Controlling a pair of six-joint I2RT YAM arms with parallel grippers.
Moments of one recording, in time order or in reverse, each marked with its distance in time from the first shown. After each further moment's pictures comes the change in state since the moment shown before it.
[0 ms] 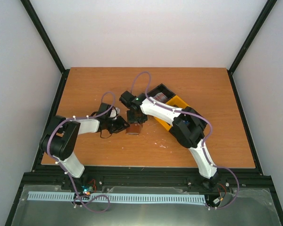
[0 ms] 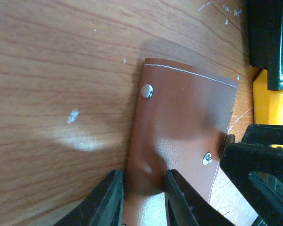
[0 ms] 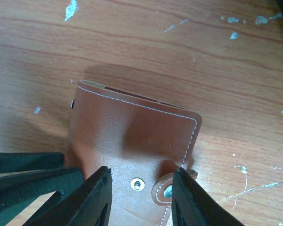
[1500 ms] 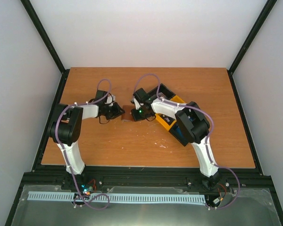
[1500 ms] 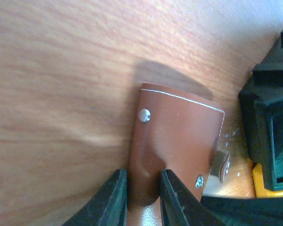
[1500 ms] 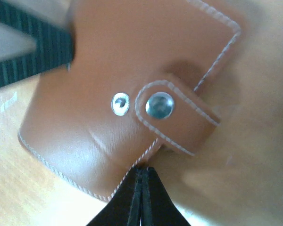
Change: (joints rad) left arm 0.140 0.220 0.327 -0.087 0.007 0.095; right arm -0.163 0.026 -0.179 0.421 -0.344 -0.381
